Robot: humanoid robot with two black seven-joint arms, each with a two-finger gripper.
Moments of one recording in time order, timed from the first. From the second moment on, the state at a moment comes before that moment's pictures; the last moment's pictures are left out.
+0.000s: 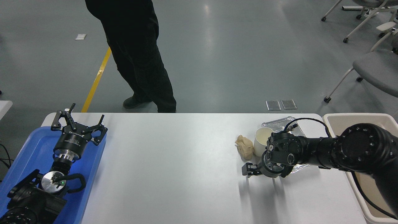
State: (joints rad) left arm -0.53 0.23 -1.14 -0.31 -0.10 -0.79 -0.16; right arm 1.20 0.00 -0.90 0.74 -0.29 0.36 -0.28
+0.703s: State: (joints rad) left arm -0.53 0.23 -1.14 -0.31 -0.10 -0.79 -0.17; right arm 1.20 0.00 -0.90 0.75 -0.29 0.36 -0.28
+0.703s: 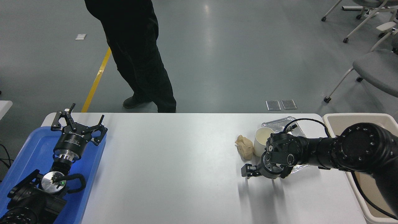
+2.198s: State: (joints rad) left arm -0.53 0.23 -1.14 -0.31 -0.10 -0.79 -0.17; right arm 2.18 -0.20 -1.03 1.29 -0.15 0.69 -0.27
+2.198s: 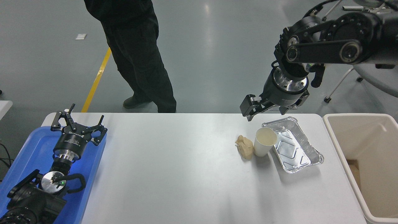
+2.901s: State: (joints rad) left arm -0.53 0.23 -1.13 -0.31 -0.10 -0.79 -0.16; right arm 2.10 -0.19 -1.06 1.21 -0.09 0.57 -0.27
